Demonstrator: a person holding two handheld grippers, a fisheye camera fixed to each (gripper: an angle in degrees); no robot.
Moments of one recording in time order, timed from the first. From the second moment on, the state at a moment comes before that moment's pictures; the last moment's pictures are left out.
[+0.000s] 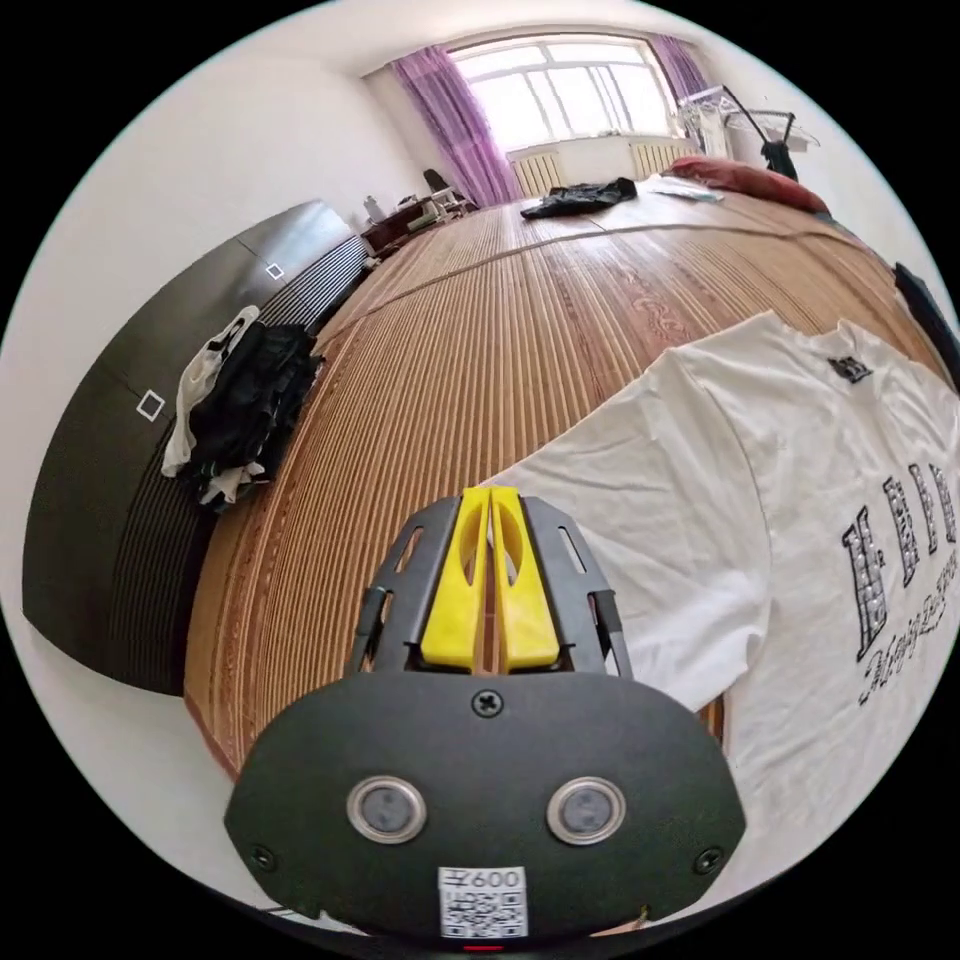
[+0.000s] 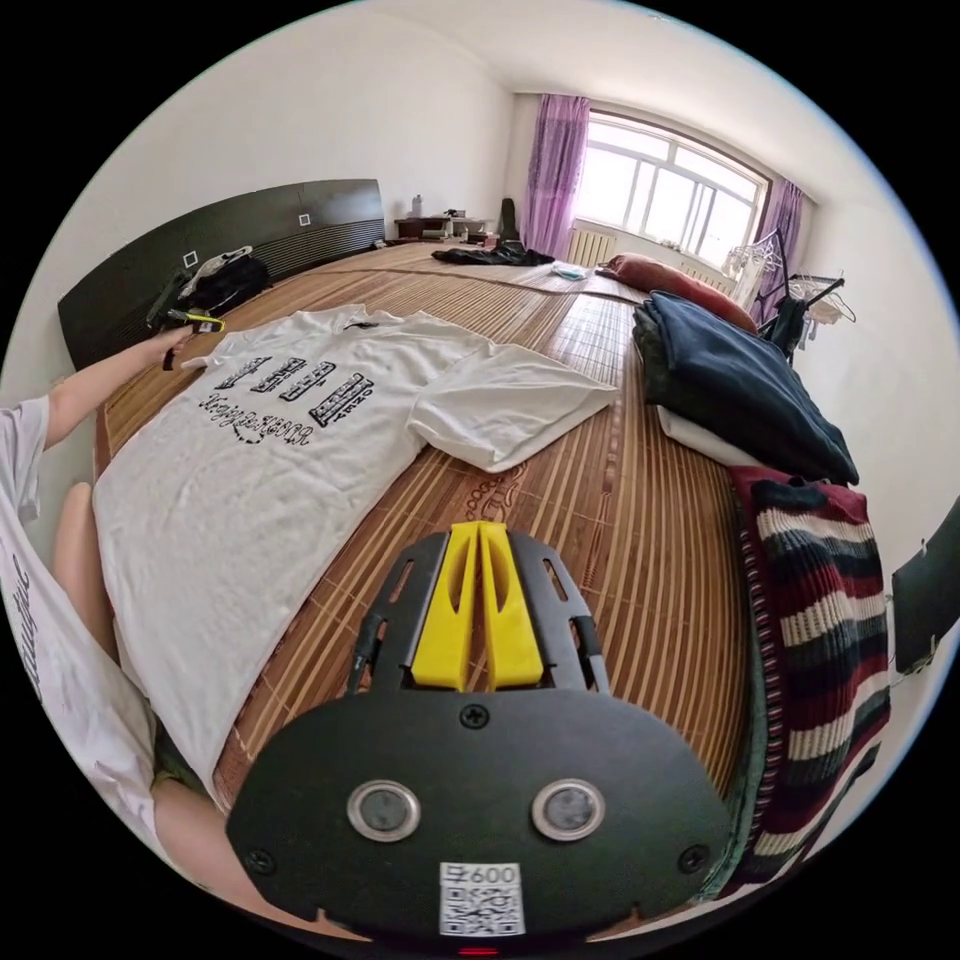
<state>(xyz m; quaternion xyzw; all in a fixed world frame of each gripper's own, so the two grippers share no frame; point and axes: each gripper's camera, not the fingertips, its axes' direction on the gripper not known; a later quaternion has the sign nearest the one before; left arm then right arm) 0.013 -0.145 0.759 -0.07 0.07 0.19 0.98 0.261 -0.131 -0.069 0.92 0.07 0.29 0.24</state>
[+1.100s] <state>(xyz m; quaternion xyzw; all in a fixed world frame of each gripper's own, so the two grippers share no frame) -0.080 0.253 0.617 0.28 0.29 0.06 0.92 0.160 -0.403 -0.062 0.91 0.21 0.36 0.03</state>
